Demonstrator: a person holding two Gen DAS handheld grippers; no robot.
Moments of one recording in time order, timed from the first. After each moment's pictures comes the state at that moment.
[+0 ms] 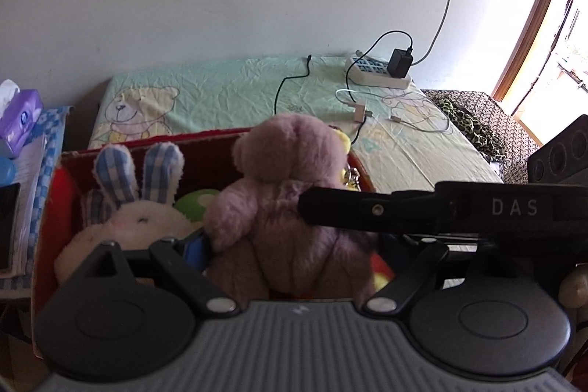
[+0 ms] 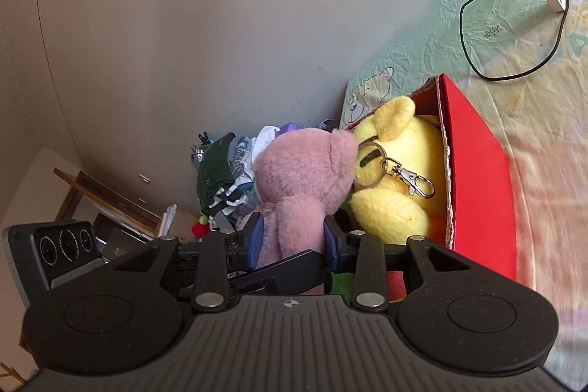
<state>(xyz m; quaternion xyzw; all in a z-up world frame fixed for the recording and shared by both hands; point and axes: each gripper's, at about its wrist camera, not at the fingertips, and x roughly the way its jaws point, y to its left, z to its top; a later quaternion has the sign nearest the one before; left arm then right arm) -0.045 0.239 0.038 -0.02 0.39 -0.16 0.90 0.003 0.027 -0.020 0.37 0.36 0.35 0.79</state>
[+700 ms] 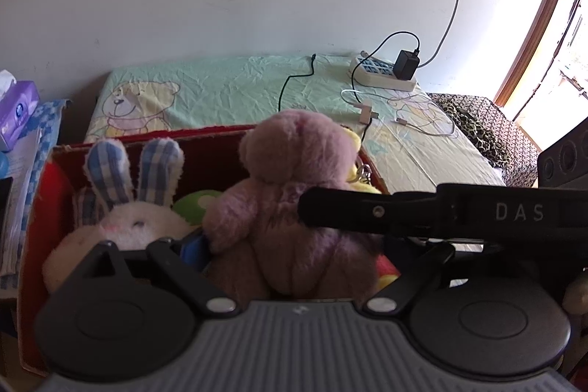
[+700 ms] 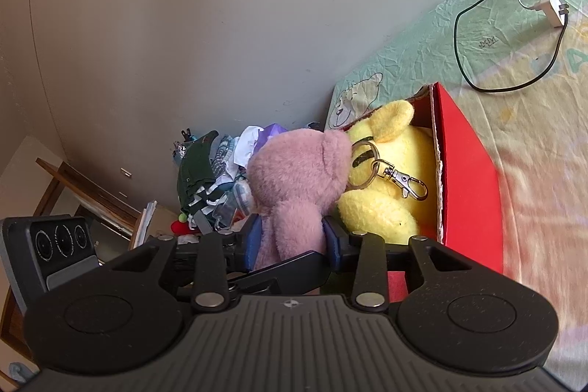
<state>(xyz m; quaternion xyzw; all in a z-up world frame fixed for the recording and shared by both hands) -0.032 0.244 0.025 -0.04 0.39 -0.16 0.91 0.017 0.032 -0.024 0.34 0.36 0.33 0.80</state>
